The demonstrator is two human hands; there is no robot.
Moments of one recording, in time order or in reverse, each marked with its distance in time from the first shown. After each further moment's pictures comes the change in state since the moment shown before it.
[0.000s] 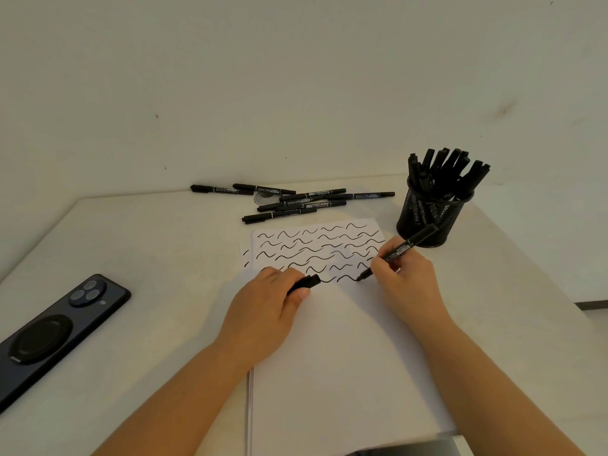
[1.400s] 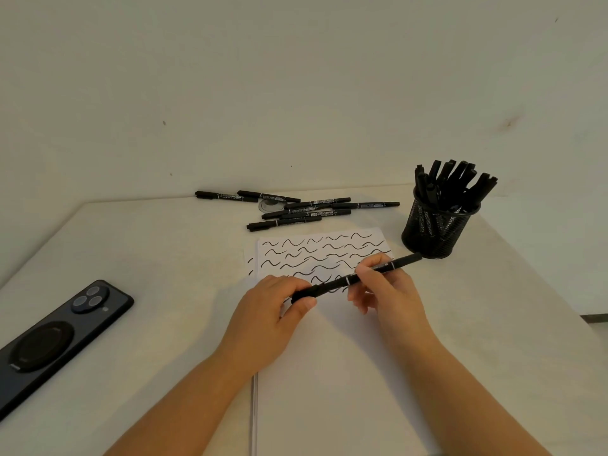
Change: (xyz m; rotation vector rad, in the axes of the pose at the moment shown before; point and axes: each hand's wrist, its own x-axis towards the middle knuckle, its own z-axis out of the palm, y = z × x) left_hand 0.000 -0.001 -0.006 -0.215 0.055 -0.006; right_hand -0.018 -0.025 0.023 0.638 -0.208 0.109
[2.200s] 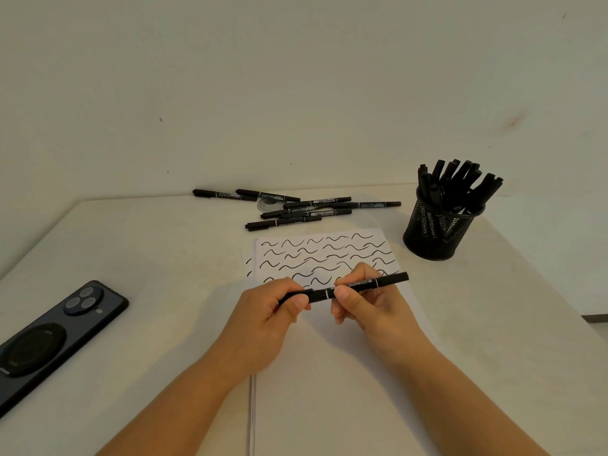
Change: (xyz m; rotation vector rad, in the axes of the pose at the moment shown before) left_hand 0.000 0.005 -0.006 -0.299 -0.025 -0.044; right_hand -0.010 0.004 0.007 0.022 -0.236 -0.086
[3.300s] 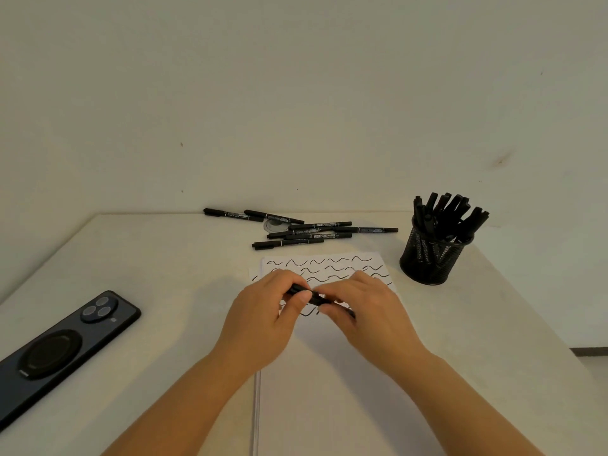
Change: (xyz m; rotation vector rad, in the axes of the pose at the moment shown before) left_hand 0.009 0.014 -0.013 0.284 0.146 0.134; right_hand 0.010 -0.036 0.010 -1.199 -0.073 -0.494
